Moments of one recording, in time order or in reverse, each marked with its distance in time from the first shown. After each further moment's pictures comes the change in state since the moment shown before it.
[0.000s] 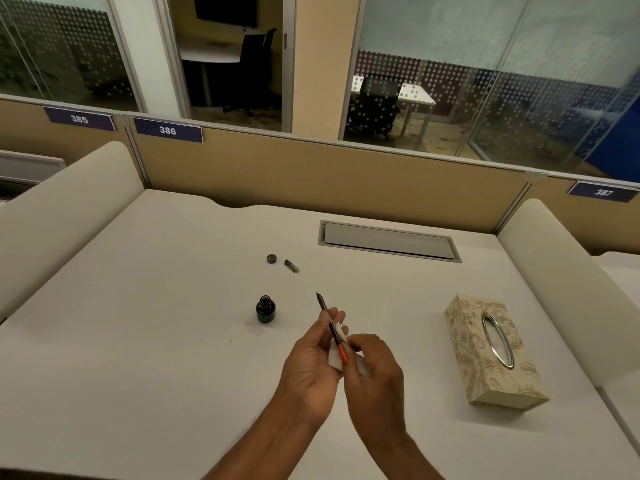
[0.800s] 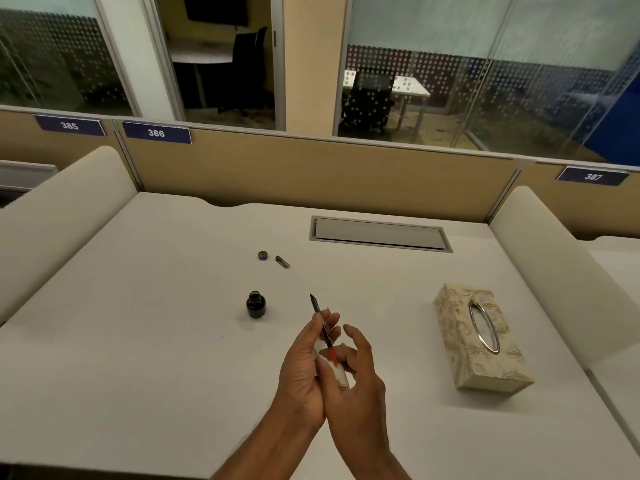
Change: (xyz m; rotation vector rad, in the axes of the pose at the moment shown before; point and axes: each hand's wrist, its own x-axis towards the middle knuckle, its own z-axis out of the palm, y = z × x) left_hand -0.004 -0.036 -0.004 0.067 -0.078 0.065; right_hand -0.028 -0.023 -0.026 0.286 -0.119 0.258
